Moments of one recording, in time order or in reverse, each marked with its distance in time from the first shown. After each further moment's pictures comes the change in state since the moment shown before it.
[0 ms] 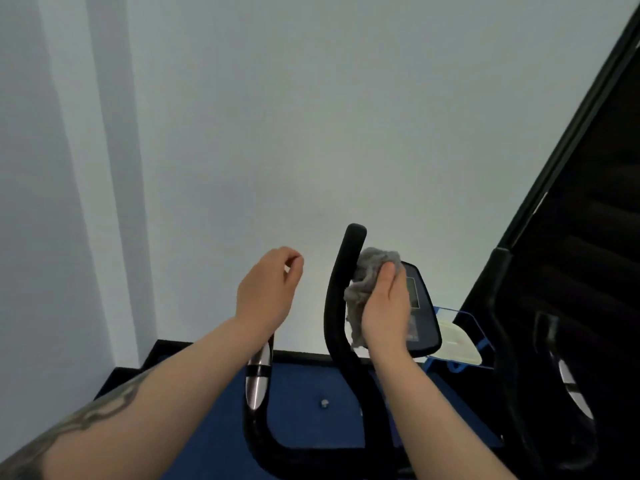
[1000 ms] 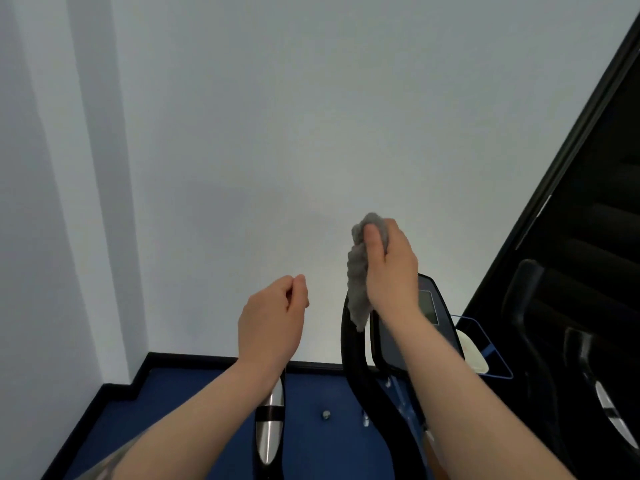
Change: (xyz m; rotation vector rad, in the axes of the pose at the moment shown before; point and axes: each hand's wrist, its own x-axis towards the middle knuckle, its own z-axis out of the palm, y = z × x) left_hand -0.005 -0.004 0.004 -0.192 0.026 -0.174; right_hand 0.062 -0.022 0.039 -0.156 -0.084 -0.298
